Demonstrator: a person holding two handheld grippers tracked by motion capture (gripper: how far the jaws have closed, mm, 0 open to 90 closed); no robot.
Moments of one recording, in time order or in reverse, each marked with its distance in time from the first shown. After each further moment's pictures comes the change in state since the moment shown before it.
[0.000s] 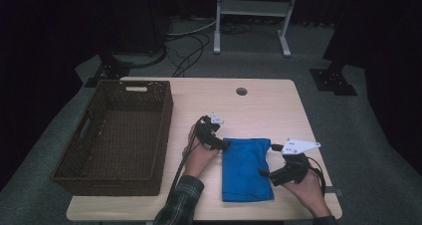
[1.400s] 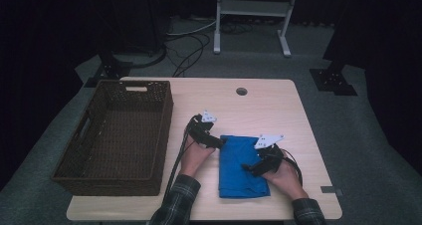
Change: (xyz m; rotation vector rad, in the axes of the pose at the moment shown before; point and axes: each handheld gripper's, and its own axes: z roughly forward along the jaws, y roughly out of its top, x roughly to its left) left arm 0.014 -0.010 -0.020 -0.108 -0.038 -0.052; right arm -0.026 -0.012 0.087 0.157 -0.013 -0.075
